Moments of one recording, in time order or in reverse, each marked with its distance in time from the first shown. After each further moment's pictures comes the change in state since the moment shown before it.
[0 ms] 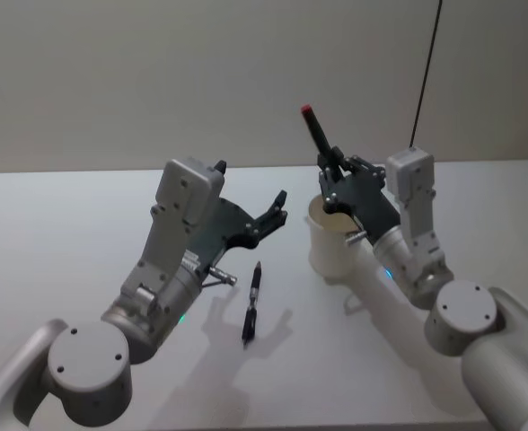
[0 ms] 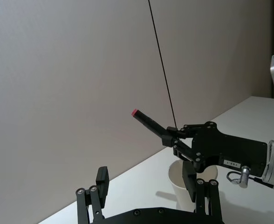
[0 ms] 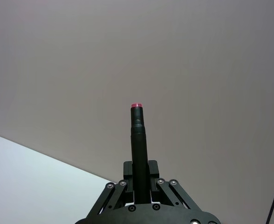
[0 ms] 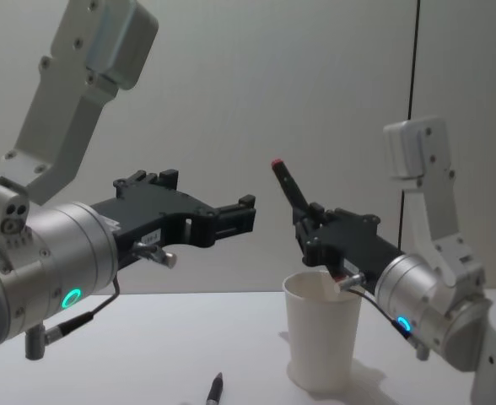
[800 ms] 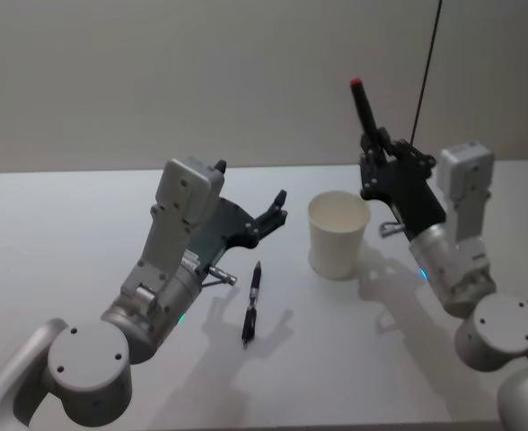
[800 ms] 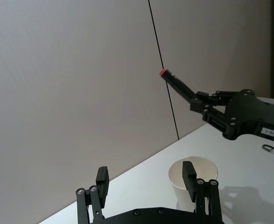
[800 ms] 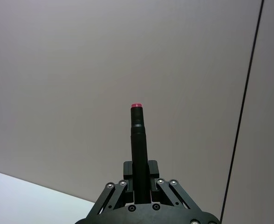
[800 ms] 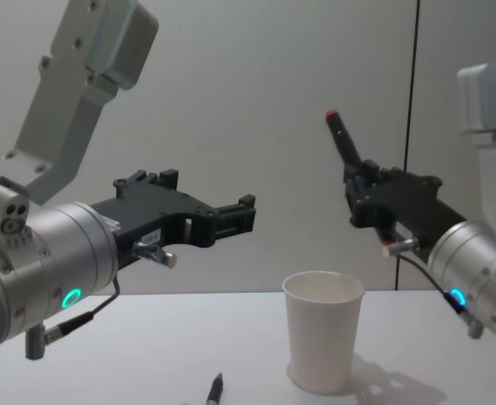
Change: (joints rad) left arm 0.000 0.000 0.000 0.000 0.000 0.000 0.000; right arm -0.231 0.070 0.018 -0.454 0.004 0.149 -0.094
